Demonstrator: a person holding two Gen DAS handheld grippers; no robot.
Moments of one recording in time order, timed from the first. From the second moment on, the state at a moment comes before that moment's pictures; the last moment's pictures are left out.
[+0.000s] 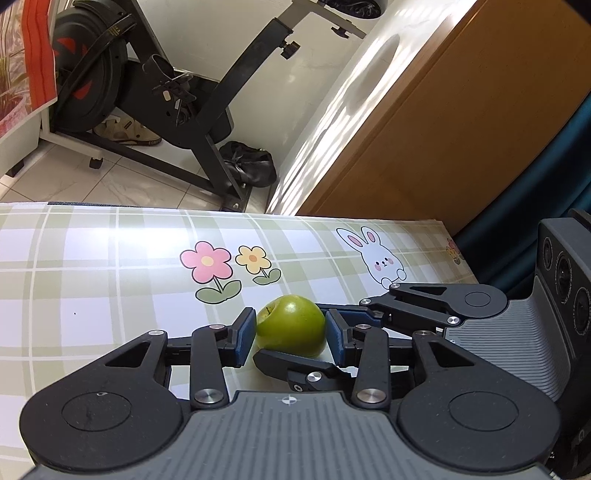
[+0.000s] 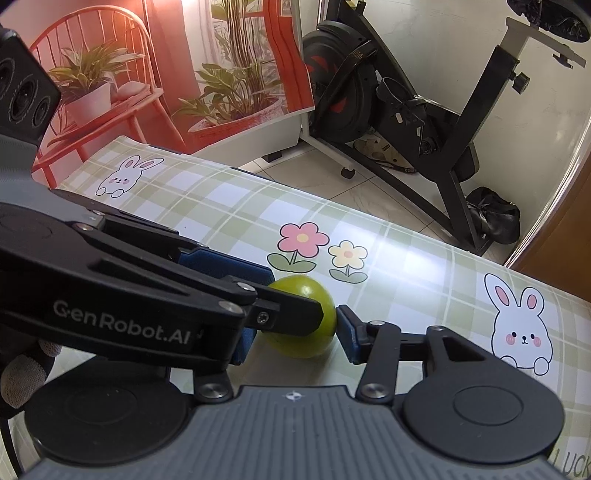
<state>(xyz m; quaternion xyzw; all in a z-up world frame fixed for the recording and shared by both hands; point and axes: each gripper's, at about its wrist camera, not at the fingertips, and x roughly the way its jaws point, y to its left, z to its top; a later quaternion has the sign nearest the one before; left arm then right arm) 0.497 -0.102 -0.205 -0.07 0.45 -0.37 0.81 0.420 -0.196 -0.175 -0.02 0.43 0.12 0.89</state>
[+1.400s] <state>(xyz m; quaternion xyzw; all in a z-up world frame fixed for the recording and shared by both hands) 0.334 -0.094 -0.126 -0.02 0.40 -0.33 0.85 0.272 -0.179 -0.121 0.00 0.37 0.14 0.92</state>
